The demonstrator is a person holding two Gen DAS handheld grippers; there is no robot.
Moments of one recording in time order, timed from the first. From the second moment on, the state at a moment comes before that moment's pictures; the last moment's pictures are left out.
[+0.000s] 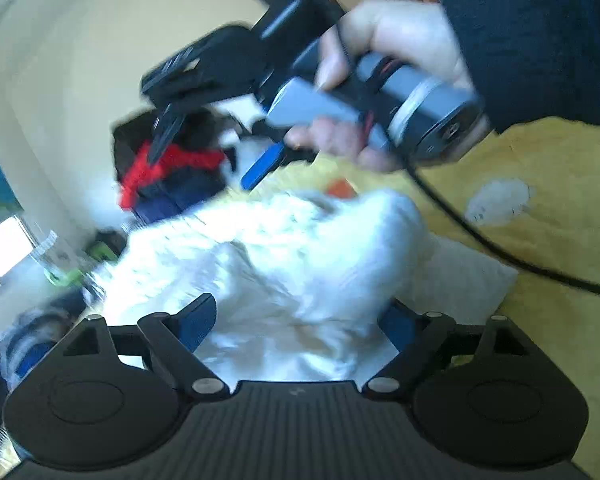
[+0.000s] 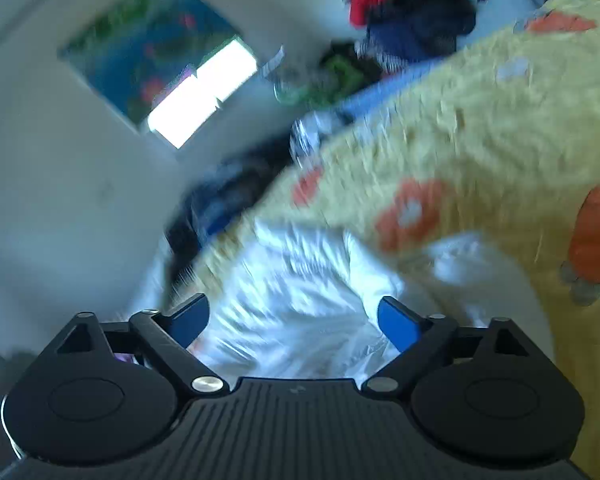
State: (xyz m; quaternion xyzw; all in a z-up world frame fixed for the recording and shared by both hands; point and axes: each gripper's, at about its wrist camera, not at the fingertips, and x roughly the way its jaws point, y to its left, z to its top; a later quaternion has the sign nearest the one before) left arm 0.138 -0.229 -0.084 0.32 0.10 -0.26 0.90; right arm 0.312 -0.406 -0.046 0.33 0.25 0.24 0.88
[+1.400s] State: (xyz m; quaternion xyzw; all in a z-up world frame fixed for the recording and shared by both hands) left arm 0.238 -0.180 -0.080 0.15 0.21 -0.29 0.92; right arm 0.296 -0.302 -0.005 0.17 0.43 0.31 0.83
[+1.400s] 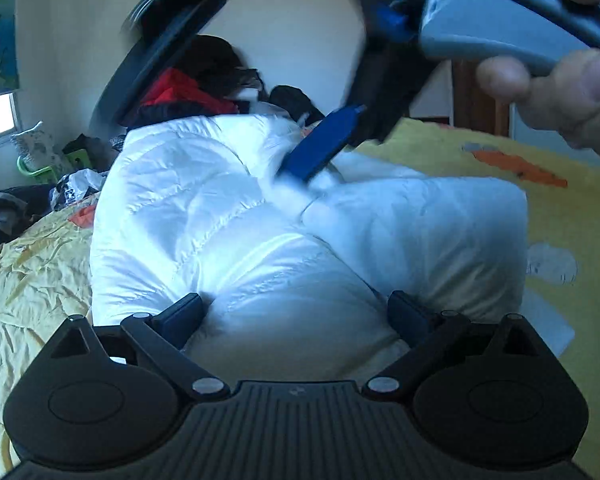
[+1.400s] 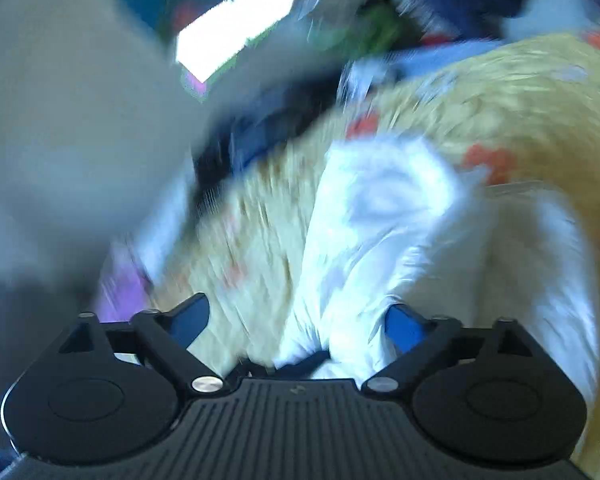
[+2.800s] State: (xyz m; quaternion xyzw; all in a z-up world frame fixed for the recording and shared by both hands) left arm 0.217 -0.174 -0.098 0.17 0.17 -0.34 0.91; right arm 0.416 -0.367 -0.128 0.31 0.30 0.22 0.87
